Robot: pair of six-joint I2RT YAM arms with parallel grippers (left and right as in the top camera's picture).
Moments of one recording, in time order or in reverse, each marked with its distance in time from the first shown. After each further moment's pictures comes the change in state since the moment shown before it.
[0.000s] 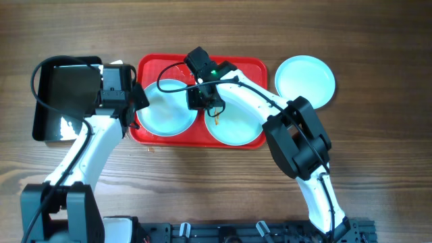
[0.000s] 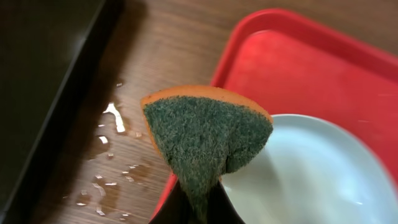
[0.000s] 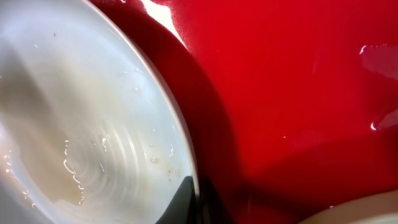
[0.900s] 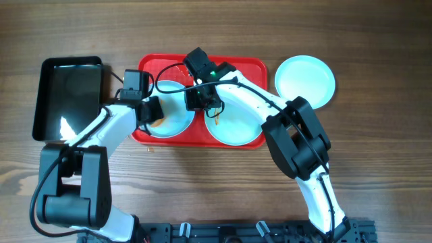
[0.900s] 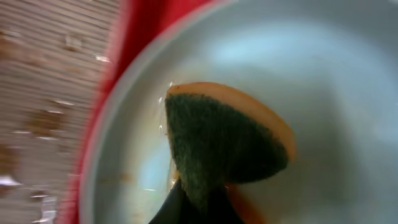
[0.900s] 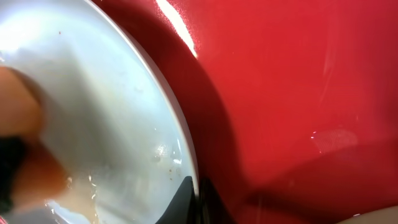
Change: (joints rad) left arm -0.059 0.204 0.012 -0.070 0.045 -0.009; right arm 0.003 0.002 -0.005 0.018 -0.040 0.000
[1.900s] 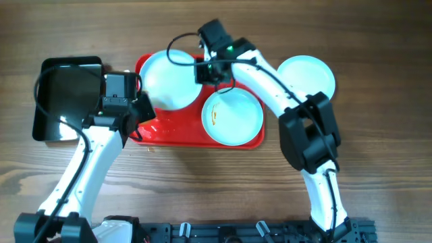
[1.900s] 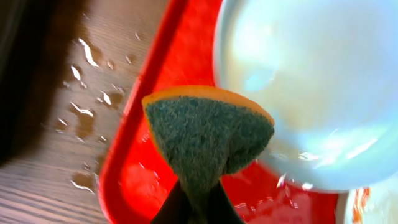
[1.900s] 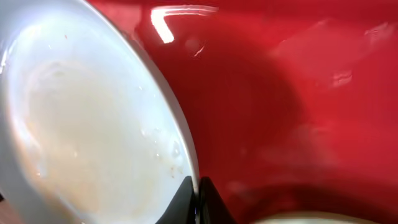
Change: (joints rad) left arm 0.005 -0.329 -0.008 -0.180 0.048 -0.047; right arm -0.128 -0.013 0.202 -0.100 0.017 -0.054
